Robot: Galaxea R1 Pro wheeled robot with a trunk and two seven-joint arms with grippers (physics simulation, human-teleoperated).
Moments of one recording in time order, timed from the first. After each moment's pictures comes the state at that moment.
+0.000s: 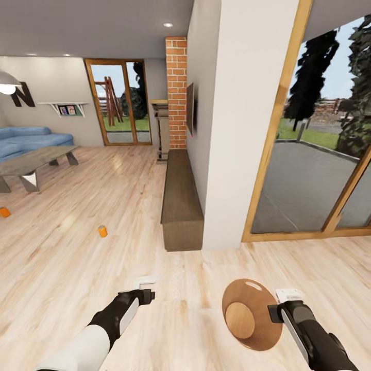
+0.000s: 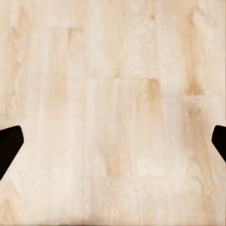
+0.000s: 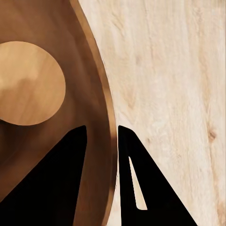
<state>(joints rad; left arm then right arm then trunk) -0.66 -0.09 -0.07 -0.41 0.13 0.31 0.13 -0.40 -0.16 0.00 -0.94 0.01 0.74 -0.07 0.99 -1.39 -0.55</state>
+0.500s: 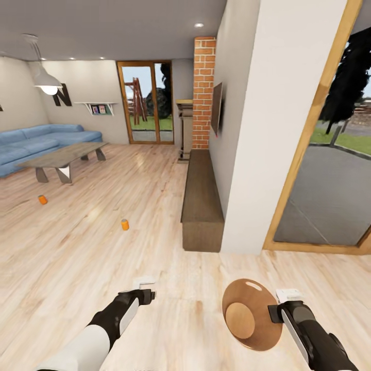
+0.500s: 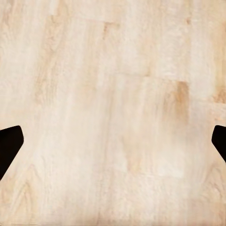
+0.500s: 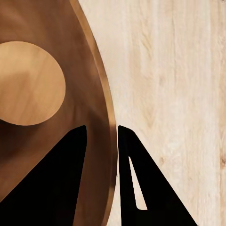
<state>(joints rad) -0.66 -0.09 -0.07 -0.41 0.13 0.31 0.13 -0.40 -0.16 0.00 -0.94 0.01 0.74 -0.07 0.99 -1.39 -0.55</state>
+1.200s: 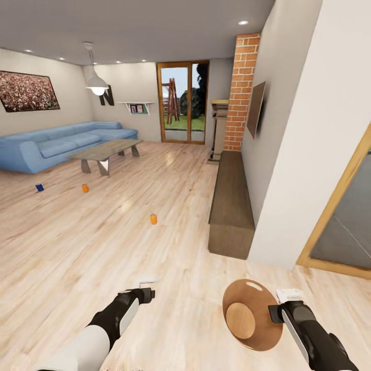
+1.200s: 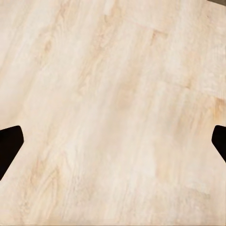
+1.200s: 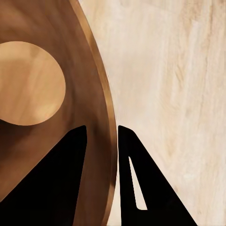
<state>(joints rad) -0.66 -0.09 -0.07 -0.41 0.13 0.28 0.12 -0.40 -0.16 0.00 -0.94 0.01 0.74 -0.07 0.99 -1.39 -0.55</state>
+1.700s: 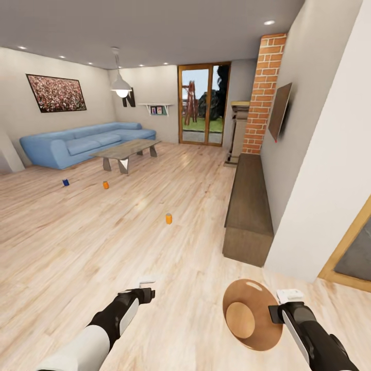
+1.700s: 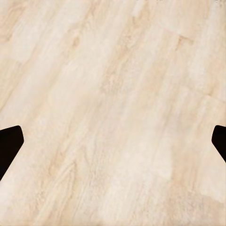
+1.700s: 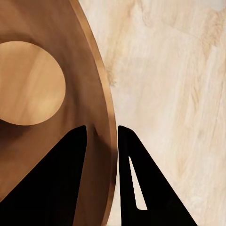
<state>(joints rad) -0.66 -0.09 -0.07 -0.41 0.13 0.28 0.12 -0.40 -0.17 0.00 -0.93 0.01 0.72 -0.06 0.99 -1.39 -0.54</state>
